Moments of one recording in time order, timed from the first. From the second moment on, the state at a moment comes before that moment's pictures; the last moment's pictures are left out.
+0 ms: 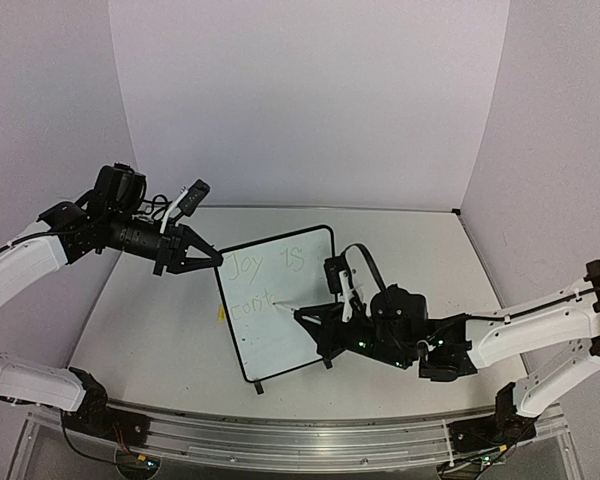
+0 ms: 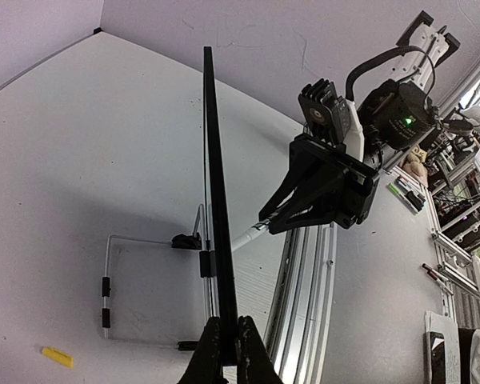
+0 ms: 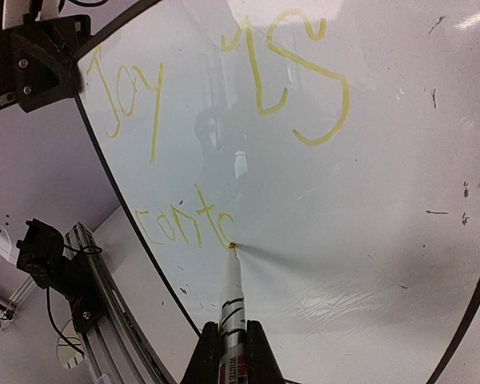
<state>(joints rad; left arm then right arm) -0.55 1.14 1.10 -0.57 0.85 0.11 1.26 1.42 0.72 0.43 0.29 0.51</state>
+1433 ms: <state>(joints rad) -0.55 1.14 1.10 -0.57 0.85 0.10 1.26 1.41 0.73 0.45 0.32 0.47</state>
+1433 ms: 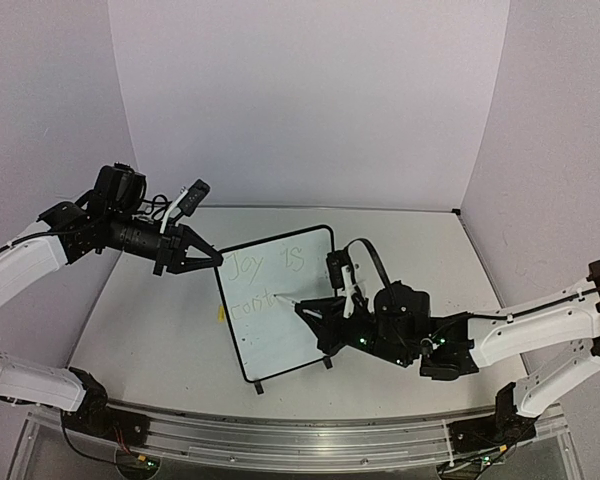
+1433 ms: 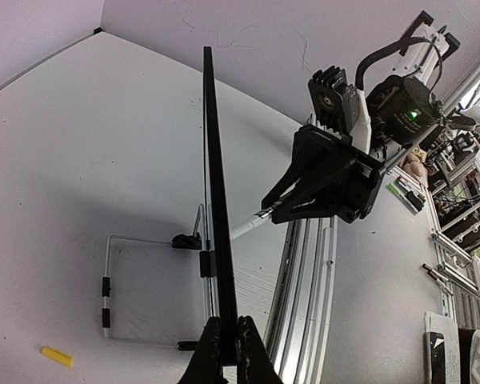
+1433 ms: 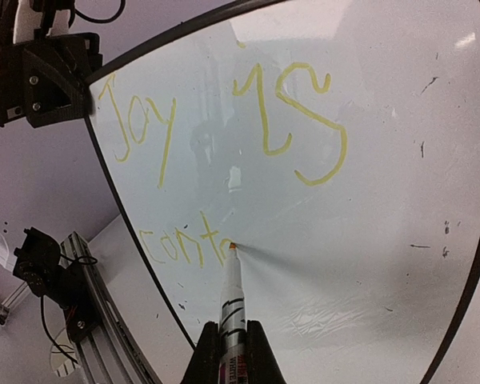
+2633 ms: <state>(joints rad) -0.55 1.14 1.10 -0.57 0.85 0.10 1.26 1.39 0.69 0.43 0.32 0.51</state>
